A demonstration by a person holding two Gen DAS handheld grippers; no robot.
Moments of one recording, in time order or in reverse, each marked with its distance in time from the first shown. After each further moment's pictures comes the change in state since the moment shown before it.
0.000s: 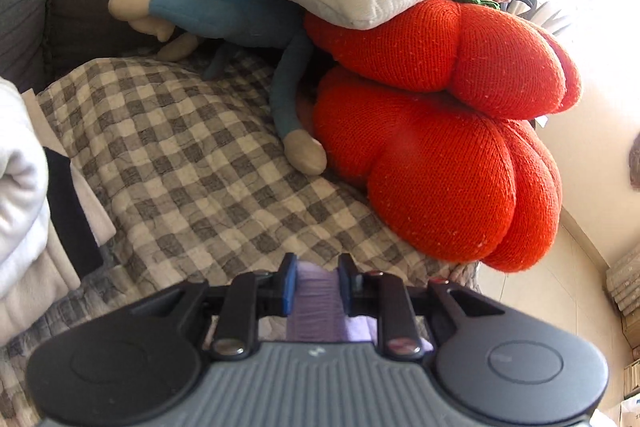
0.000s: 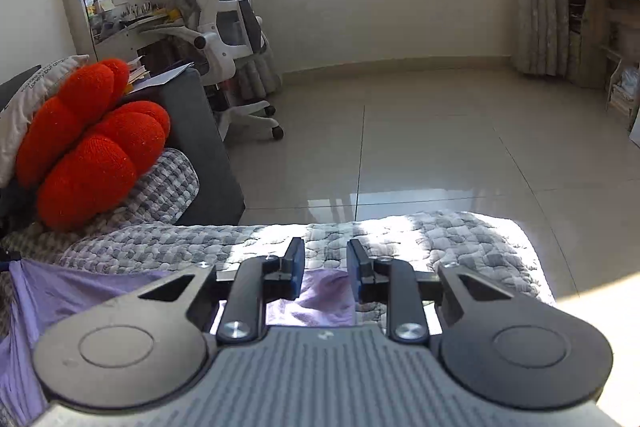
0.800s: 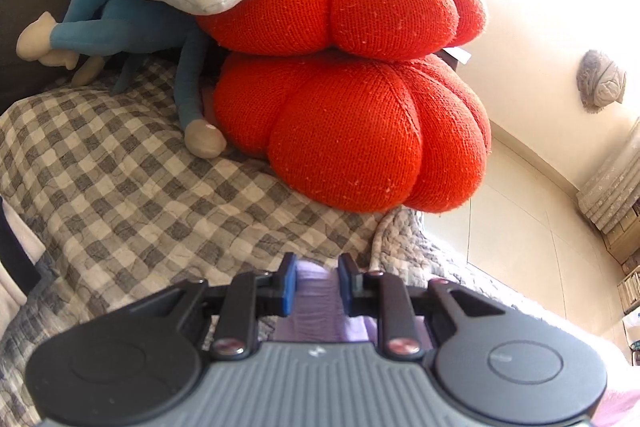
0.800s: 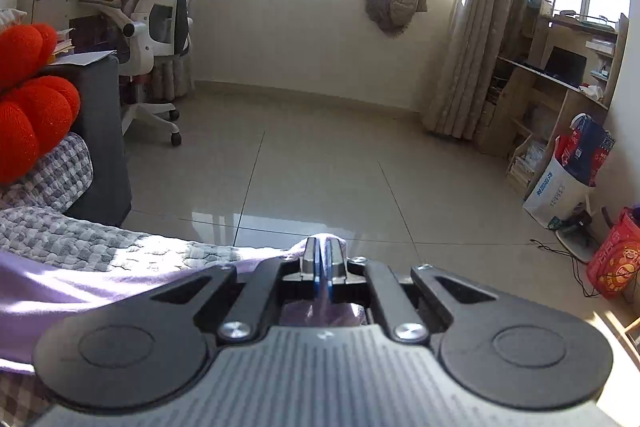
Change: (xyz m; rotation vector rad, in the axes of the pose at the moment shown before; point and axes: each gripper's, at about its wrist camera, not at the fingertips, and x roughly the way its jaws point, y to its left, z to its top) left arm -0.008 -0.045 -0.016 0.191 0.061 -0.112; right arm -0.036 0.039 0.016 -0.349 -0.166 -0.388
